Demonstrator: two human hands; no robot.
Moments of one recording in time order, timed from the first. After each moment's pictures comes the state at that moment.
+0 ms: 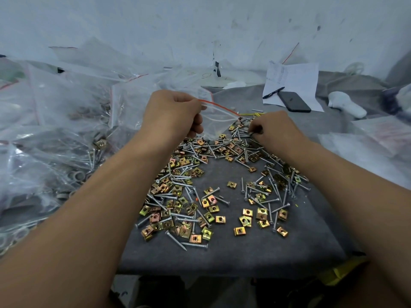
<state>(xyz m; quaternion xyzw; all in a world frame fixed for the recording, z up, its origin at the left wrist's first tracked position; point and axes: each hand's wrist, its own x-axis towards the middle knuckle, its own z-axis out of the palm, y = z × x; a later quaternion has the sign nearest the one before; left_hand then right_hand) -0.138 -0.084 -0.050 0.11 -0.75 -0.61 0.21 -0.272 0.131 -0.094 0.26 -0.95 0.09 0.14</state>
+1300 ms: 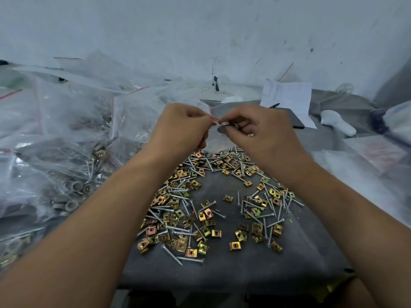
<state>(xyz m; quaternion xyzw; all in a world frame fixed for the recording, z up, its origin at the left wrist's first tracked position) -0.138 -0.076 -0.047 0.05 -0.78 -0.60 0.20 -0.190 0.104 -0.046 0.37 -0.81 0.42 0.18</state>
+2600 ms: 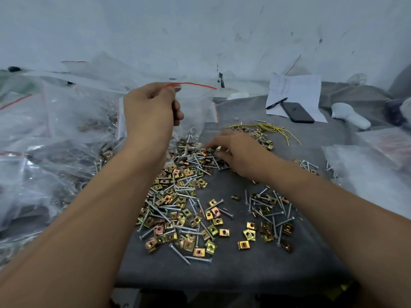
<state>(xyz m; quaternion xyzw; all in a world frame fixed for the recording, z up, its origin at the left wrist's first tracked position) -0.135 -0.101 -0.037 0.11 -0.64 -0.67 0.36 -0.224 0.073 -0.088 0.42 -0.89 0.17 0.03</state>
